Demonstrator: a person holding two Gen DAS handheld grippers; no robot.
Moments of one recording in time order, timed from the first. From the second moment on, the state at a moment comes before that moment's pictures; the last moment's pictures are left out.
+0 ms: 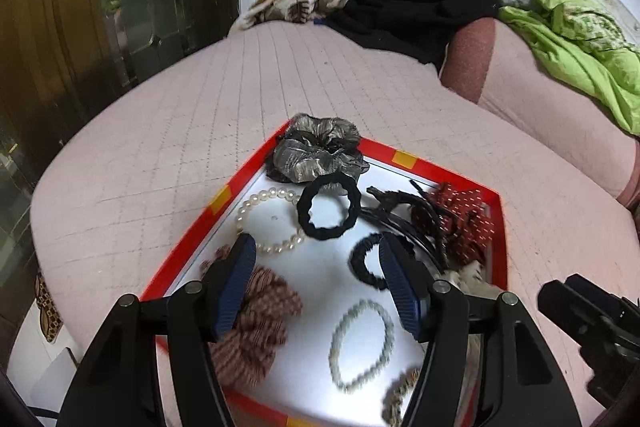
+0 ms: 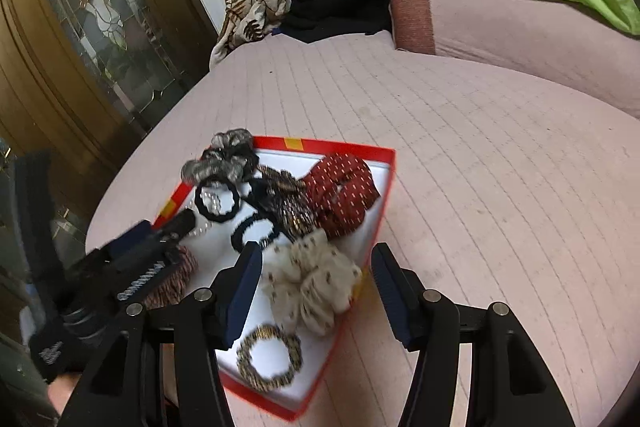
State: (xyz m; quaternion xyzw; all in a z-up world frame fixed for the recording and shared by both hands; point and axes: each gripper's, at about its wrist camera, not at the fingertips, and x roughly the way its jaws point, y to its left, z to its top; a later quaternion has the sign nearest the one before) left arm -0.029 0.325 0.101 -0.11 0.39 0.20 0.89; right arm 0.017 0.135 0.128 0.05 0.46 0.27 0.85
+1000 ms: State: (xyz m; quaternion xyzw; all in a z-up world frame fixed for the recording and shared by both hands) left arm -0.228 0.261 0.213 -0.05 0.19 0.27 0.94; right arm -0.131 0.072 0.154 -0.01 0.42 0.25 0.87
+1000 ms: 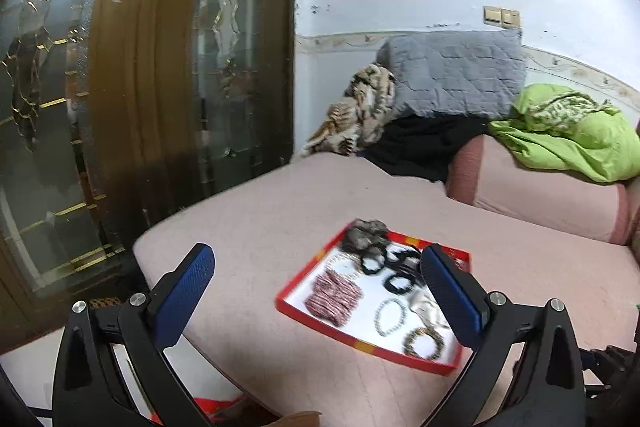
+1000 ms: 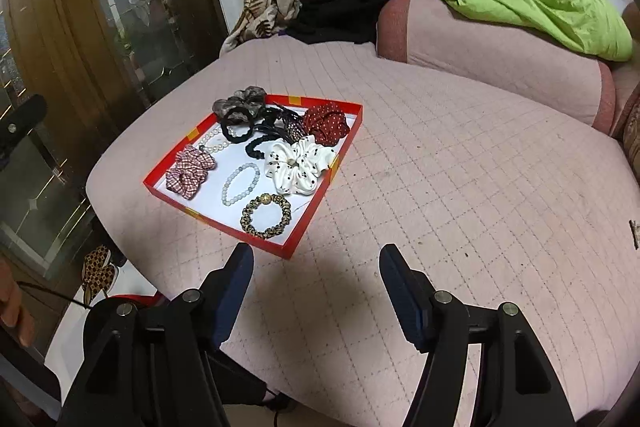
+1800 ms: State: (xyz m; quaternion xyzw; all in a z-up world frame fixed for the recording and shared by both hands) left arm -0.195 0.227 0.147 0.02 0.35 0.20 0.91; right arm -0.141 0.065 0.143 -0.04 0.41 0.18 0.89
